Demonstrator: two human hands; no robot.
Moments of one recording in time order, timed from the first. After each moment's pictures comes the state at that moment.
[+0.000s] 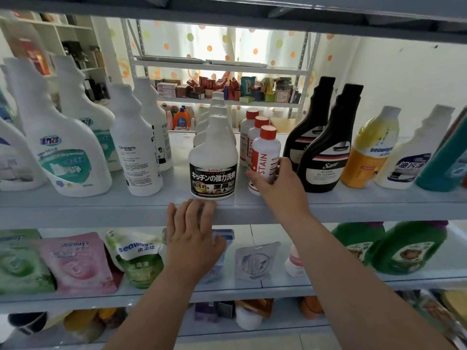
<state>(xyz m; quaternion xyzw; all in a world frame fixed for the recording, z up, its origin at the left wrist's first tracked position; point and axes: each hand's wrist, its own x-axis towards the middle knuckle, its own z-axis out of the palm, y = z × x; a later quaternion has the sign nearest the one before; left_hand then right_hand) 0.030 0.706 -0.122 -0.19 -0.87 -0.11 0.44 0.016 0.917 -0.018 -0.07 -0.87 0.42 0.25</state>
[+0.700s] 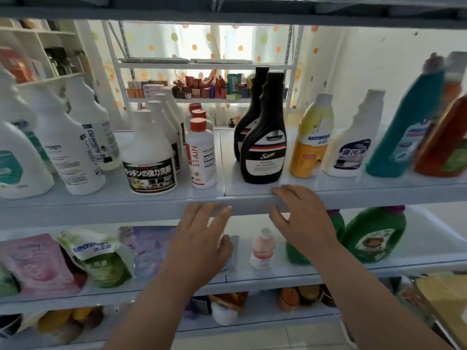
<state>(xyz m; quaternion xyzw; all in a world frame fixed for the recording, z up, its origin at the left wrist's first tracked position) 0.105 0.823 -0.067 -0.30 -0.89 -0.15 0.30 0.115 1.068 -0.056 0.04 -0.93 0.13 0.33</state>
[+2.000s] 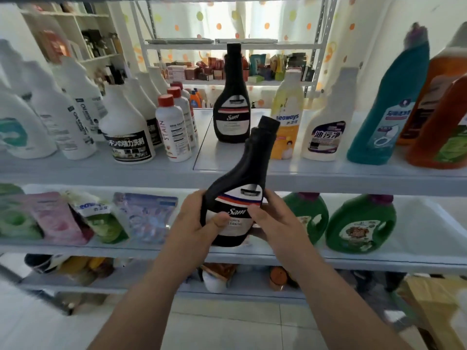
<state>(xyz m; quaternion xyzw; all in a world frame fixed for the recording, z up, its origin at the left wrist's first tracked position) 0.183 0.910 -0.049 -0.12 -0.83 -0.54 0.08 0.183 1.099 -0.059 0.11 -0.65 0.75 0.02</state>
